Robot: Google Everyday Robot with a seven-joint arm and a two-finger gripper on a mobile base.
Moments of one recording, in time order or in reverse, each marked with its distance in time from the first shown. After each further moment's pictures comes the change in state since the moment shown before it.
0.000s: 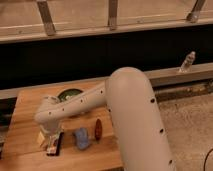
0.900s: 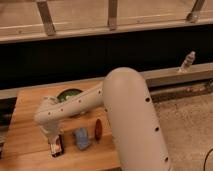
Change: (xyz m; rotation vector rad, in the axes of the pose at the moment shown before) arm 0.001 0.000 0.006 0.011 0.019 0.005
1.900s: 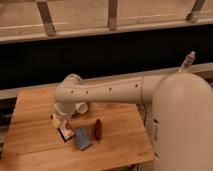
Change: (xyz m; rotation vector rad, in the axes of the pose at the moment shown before) arm 0.005 -0.065 -0.128 -0.087 -0.140 -0.196
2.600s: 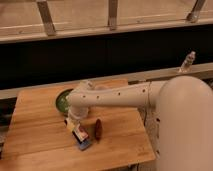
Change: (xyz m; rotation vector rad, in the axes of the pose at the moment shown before) arm 0.055 -0.052 0.042 0.012 0.081 -0.014
